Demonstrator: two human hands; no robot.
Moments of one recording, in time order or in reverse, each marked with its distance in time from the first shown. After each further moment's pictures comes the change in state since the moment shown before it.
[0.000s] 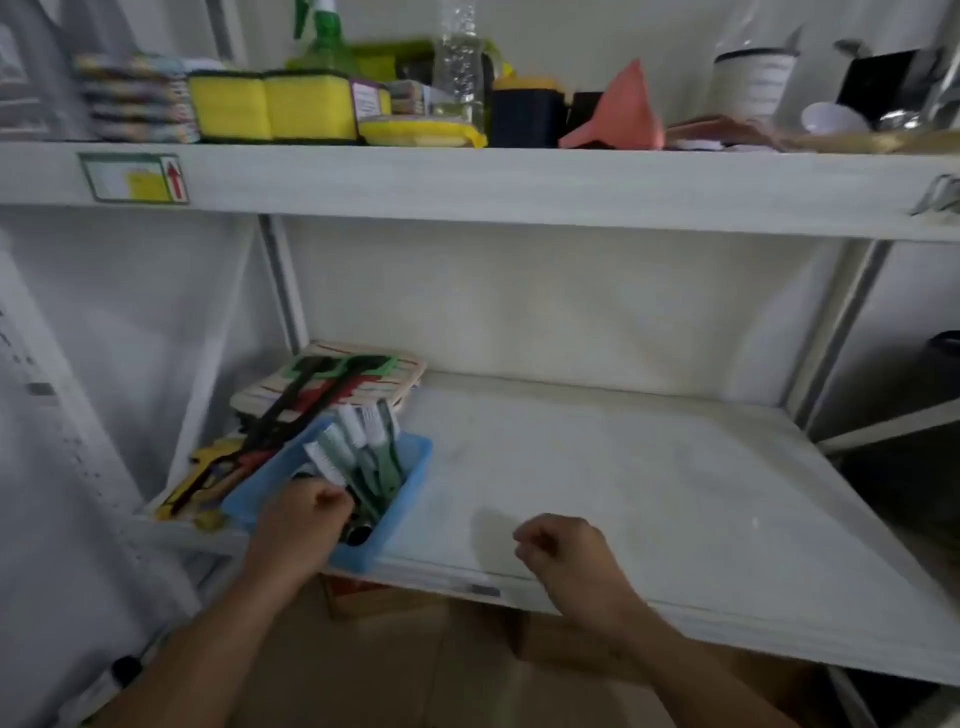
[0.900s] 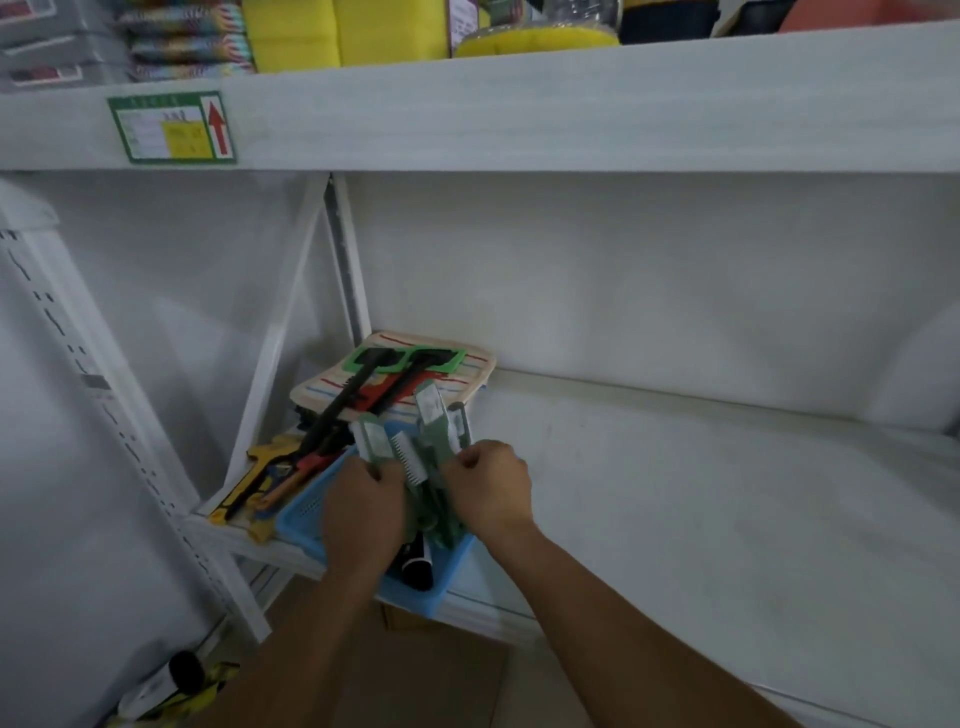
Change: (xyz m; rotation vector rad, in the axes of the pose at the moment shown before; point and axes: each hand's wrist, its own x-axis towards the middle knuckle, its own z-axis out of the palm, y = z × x) left_hand 0.068 -0.006 0.027 -0.153 0.398 -0.130; right_hand 0.146 -0.112 0.121 0.156 0.085 0.041
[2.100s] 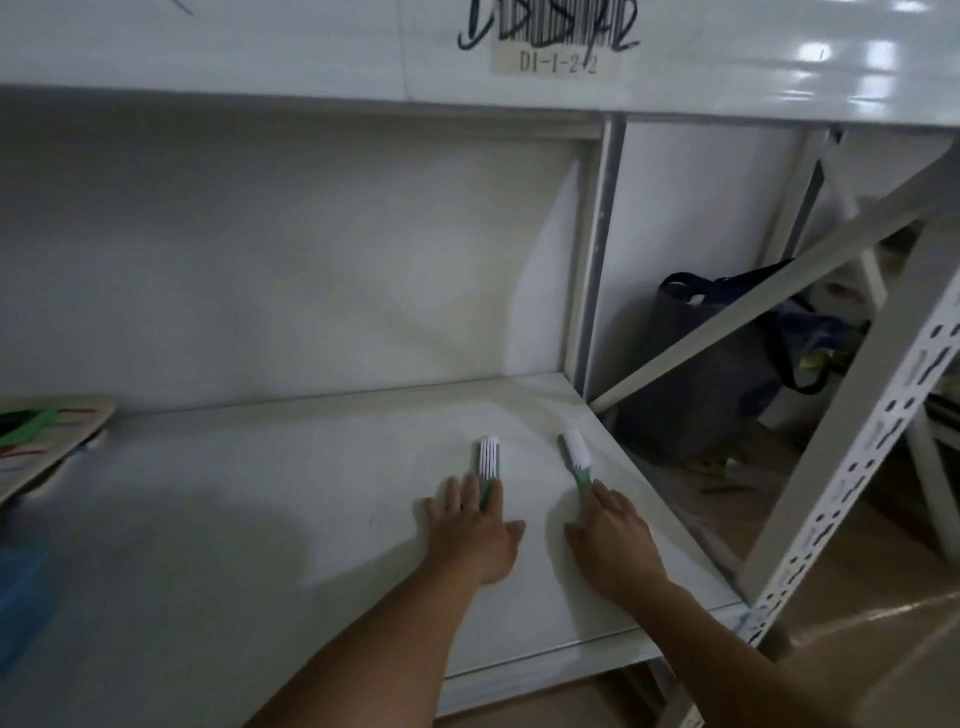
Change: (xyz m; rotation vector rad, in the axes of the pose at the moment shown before) left_hand -0.269 0.181 0.376 0.752 -0.957 0.803; right_hand -0.083 0.353 -0.394 -0.732 0.281 0.373
